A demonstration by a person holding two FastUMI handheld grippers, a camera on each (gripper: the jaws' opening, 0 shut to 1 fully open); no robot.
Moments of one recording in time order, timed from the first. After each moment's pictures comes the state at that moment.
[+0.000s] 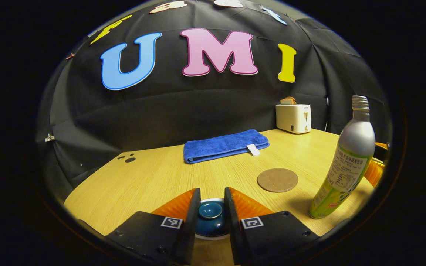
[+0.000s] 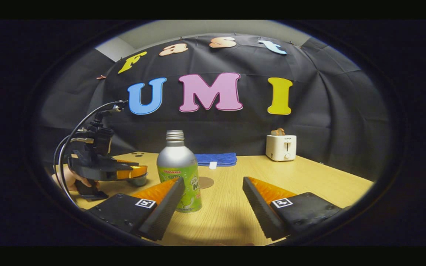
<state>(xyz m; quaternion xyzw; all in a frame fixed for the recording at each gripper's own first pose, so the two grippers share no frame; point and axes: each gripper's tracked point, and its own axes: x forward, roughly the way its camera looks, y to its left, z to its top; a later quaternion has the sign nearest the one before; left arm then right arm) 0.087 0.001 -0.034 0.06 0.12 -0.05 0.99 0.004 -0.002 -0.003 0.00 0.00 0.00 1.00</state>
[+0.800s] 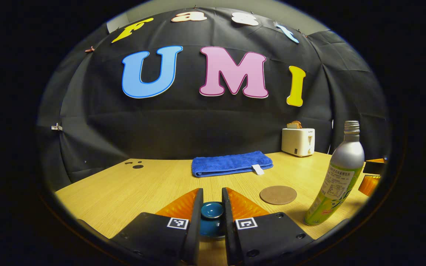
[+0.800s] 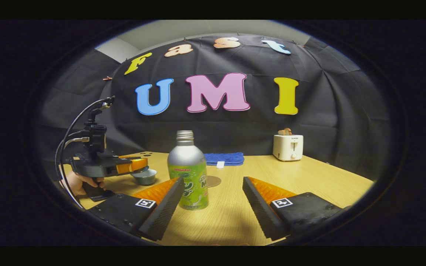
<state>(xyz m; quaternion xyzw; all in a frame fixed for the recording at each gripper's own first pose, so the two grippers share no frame) 0.069 0.019 -0.007 0.01 0.02 -0.03 1.00 -0.009 0.014 -0.002 0.00 0.00 0.04 1.00</state>
